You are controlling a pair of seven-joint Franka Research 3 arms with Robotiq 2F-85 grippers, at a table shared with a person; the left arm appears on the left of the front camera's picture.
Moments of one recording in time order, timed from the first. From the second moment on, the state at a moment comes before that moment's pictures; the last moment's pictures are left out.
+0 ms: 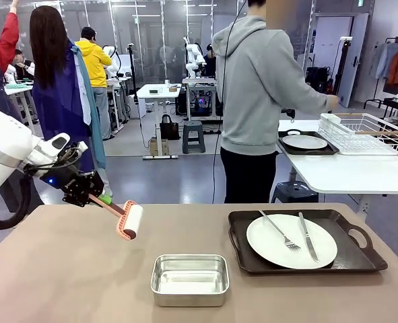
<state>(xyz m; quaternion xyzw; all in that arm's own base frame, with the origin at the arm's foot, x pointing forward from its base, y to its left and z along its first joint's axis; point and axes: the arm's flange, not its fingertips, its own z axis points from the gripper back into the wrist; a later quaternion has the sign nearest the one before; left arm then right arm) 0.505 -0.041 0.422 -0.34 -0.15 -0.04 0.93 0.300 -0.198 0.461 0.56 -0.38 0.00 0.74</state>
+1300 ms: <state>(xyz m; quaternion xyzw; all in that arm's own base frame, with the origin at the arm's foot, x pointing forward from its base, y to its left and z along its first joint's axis) 0.508 0.023 0.326 -0.39 -0.10 0.01 0.91 0.300 -0.198 0.461 0.56 -0.38 0.00 0.74</state>
